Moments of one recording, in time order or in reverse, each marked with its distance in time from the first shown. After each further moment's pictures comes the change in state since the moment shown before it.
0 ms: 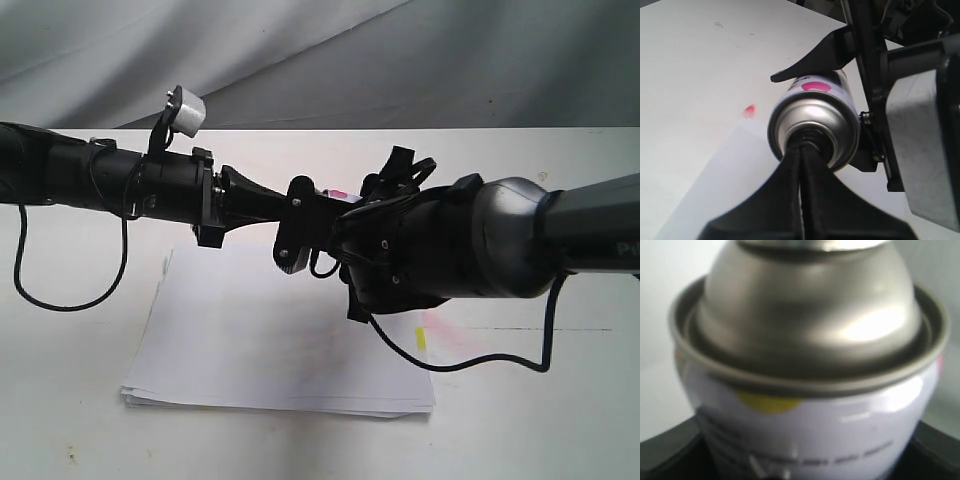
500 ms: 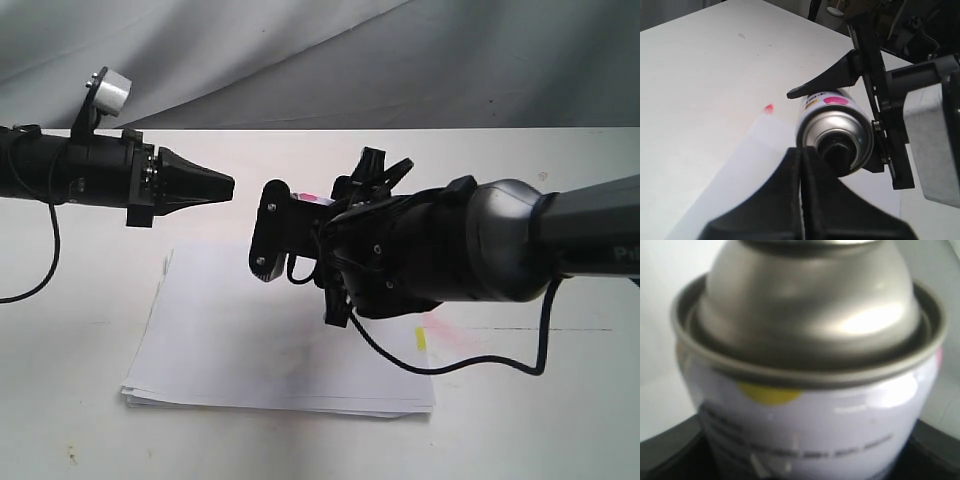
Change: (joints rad) left arm 0.159 -0.059 0.029 0.054 0.101 -0.025; right arm 0.011 0.000 -0.004 -0.035 -0.097 0.000
